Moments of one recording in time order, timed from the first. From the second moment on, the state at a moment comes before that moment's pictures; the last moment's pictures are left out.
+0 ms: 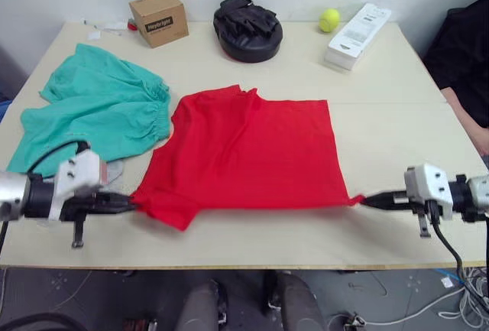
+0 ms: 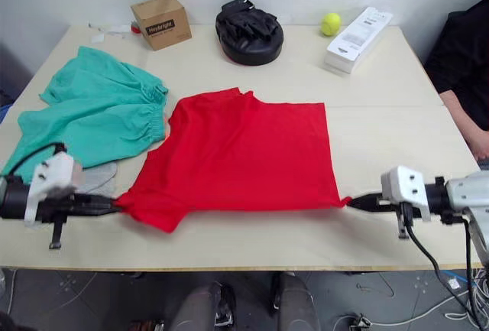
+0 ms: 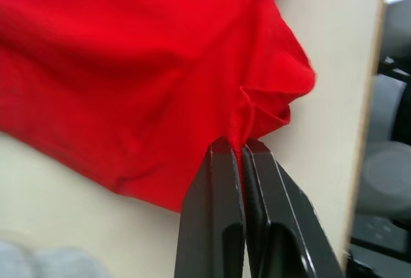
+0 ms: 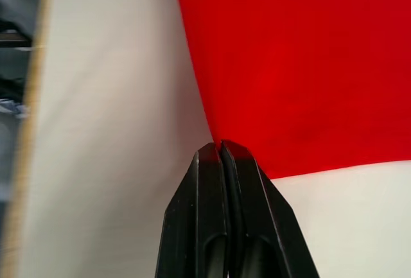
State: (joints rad) left arm 0.11 1.15 0.38 -0.31 -0.44 0.48 -1.28; right arm -0.11 -1.10 -0.09 0.07 0.42 -0.08 1.48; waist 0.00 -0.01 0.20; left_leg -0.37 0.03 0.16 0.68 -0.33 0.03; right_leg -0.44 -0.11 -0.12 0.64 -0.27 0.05
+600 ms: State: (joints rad) left arm 0.54 1.12 0.52 -0.55 -0.47 0.58 -1.42; right arm 0.37 -1.31 -0.25 -0.16 0.62 0.08 1.54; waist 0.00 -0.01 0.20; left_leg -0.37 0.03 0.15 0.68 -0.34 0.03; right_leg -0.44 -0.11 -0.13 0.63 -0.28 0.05
